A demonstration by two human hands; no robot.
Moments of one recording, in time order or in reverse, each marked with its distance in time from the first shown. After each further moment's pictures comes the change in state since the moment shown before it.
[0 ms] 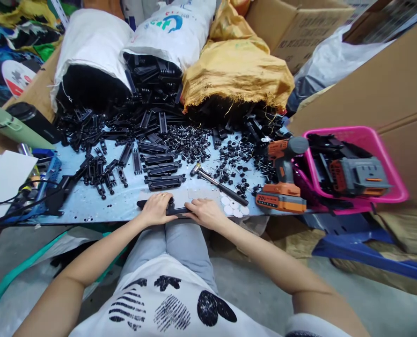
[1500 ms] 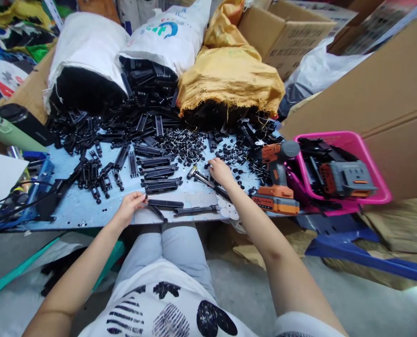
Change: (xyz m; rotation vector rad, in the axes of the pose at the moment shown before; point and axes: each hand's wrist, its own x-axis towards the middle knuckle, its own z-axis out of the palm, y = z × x) left_hand -0.022 -0.041 -0.026 -1.262 0.290 -0.705; right_hand 0.064 0.165 0.015 0.017 0.187 0.536
